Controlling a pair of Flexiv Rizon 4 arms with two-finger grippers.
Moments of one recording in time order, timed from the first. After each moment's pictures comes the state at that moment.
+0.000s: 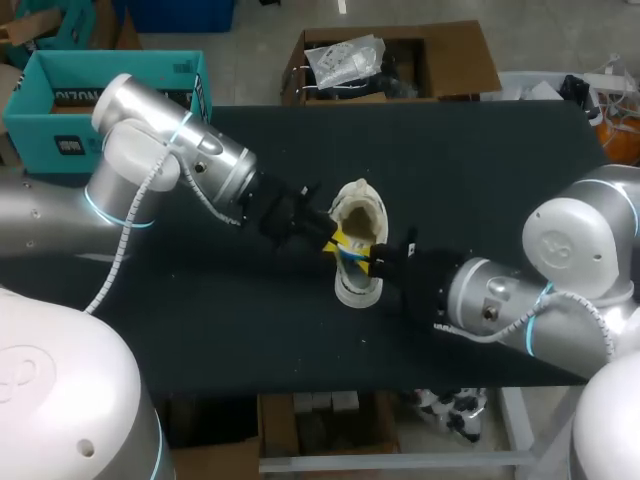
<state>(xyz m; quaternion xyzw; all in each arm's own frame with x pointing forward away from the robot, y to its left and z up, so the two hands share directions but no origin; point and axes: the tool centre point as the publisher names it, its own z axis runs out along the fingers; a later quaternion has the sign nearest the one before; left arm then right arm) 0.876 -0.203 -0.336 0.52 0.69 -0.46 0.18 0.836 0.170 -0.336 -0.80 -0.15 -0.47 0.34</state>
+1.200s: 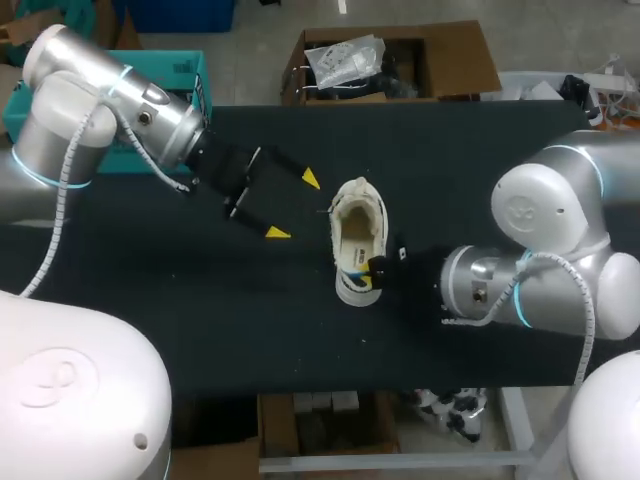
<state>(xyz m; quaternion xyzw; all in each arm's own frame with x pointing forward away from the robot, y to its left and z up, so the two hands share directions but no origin) 0.879 -0.129 -0.257 0.43 0.76 -0.47 0.14 0.836 0.163 -0.385 -0.85 -0.22 -0.39 0.27</state>
